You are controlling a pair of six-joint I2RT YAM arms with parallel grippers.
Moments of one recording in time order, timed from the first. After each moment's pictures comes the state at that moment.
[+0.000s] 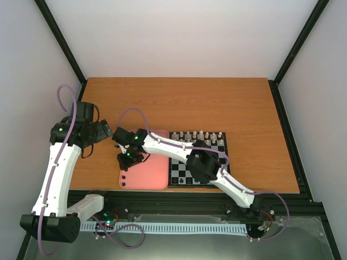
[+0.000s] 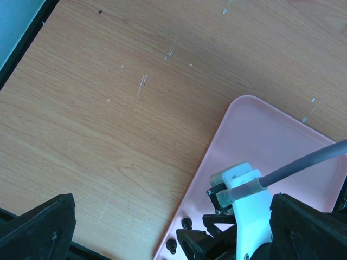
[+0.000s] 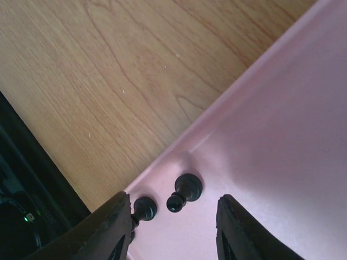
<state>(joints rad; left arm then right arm) -0.05 1.04 1.24 -1.26 -0.18 -0.55 1.15 2.48 2.23 -0.93 -0.33 0.51</state>
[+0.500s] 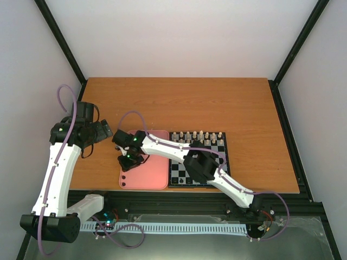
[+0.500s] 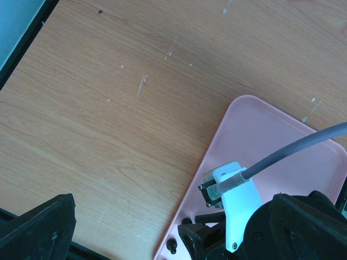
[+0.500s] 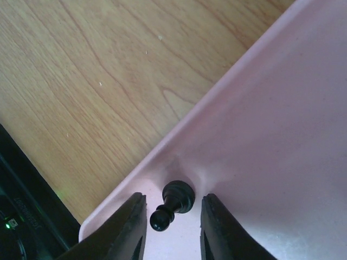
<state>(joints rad) -0.05 1.04 1.24 -1.26 -0.18 -0.55 1.15 2.54 2.27 -0.95 -0.36 0.52</state>
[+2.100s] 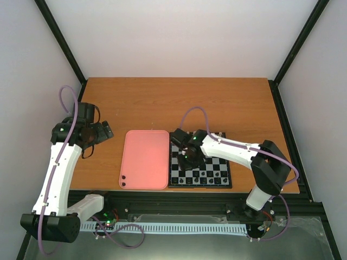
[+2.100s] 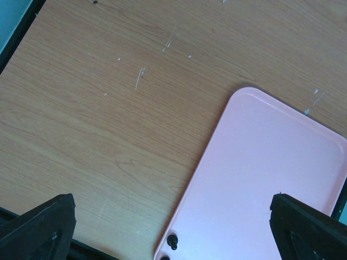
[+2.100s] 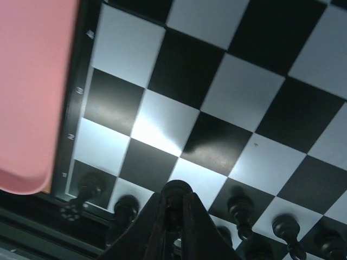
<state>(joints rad) -0.05 1.04 1.22 -1.26 -0.16 -0.54 0.94 1.66 1.18 -0.94 -0.09 0.61</state>
